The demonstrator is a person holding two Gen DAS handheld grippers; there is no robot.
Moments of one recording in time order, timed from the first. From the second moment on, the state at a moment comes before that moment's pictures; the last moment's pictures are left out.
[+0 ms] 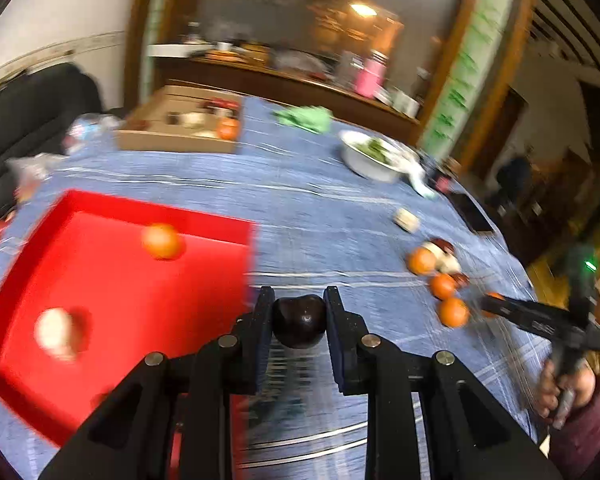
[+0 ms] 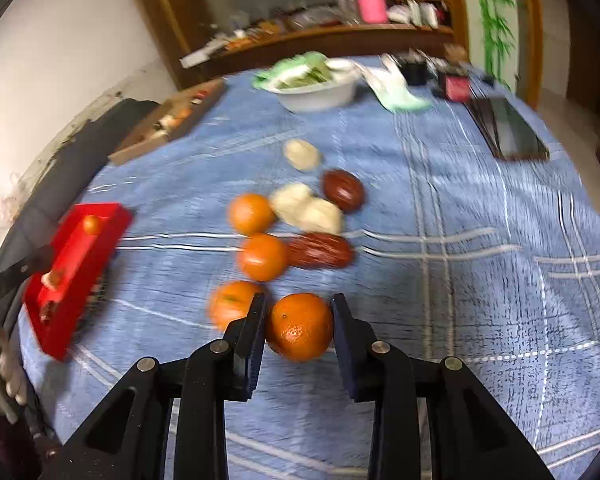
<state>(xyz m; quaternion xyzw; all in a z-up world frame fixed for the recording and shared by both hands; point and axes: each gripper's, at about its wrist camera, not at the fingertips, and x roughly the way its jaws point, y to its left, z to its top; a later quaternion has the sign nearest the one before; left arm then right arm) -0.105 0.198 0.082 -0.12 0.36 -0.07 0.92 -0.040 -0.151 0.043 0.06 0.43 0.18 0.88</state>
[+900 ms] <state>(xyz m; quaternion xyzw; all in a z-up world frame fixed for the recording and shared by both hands) -0.105 0.369 0.036 -0.23 0.38 0.05 0.89 -0.055 0.184 0.044 -0.10 0.44 0.38 0.81</state>
